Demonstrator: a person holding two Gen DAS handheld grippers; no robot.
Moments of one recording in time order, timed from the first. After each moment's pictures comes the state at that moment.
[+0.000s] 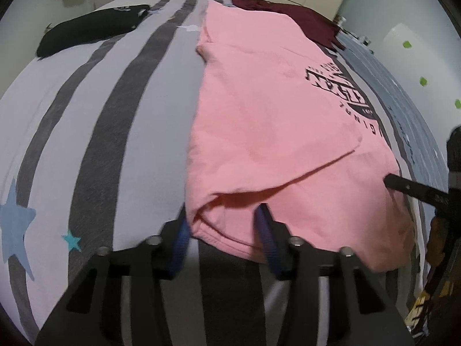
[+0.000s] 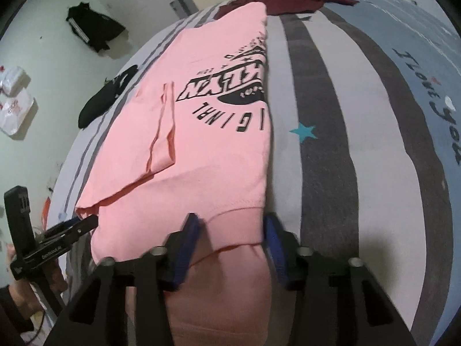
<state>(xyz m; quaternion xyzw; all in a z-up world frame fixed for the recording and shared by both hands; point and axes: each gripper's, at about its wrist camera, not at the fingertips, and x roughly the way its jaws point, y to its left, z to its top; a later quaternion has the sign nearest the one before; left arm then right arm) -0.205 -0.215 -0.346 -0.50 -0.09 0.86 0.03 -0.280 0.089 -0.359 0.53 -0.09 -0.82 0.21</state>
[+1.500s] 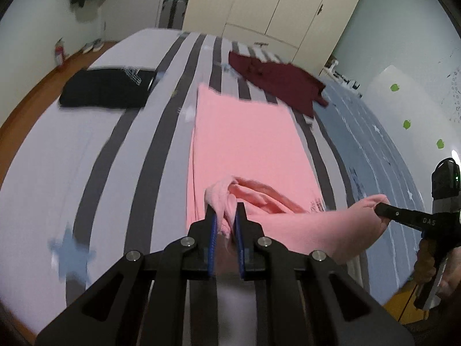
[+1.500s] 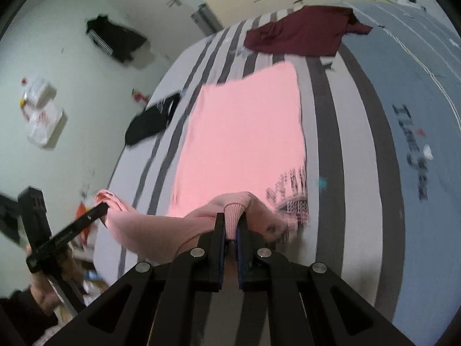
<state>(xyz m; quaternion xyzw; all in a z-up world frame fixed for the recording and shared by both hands) -0.241 -0.240 -0.196 -0.43 -0.15 0.89 0.03 -0.291 0.097 -0.209 0.51 -0.14 -0.81 0.25</state>
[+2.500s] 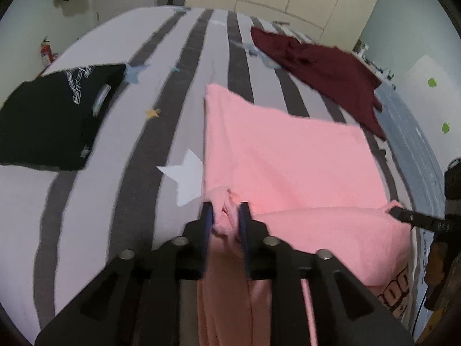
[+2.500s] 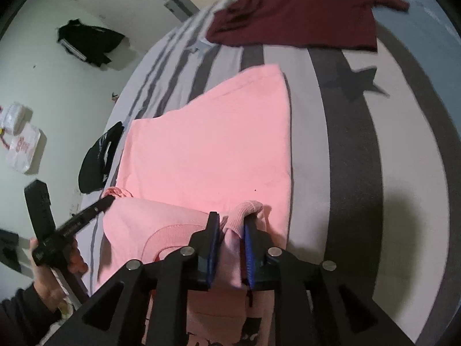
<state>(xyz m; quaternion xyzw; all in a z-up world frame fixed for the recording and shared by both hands) -0.457 -0.269 -0.305 -0.47 -0.12 0.88 -0.01 -0.542 0.078 -0.336 0.54 -0.13 -0.79 0.26</state>
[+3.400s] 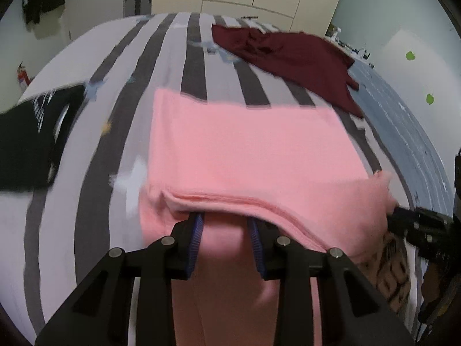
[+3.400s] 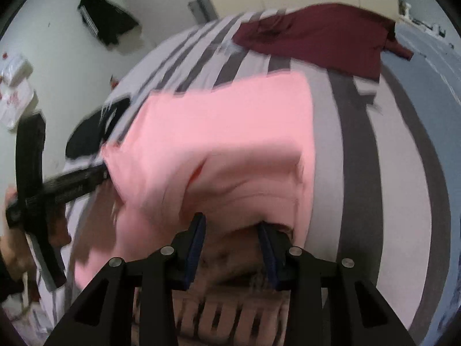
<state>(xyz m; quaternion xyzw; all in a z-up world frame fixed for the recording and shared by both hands) -0.496 -0.222 -0.307 -0.46 -0.07 0.88 0.06 -0.512 0.046 -0.320 0.48 -0.06 -0.84 0.23</state>
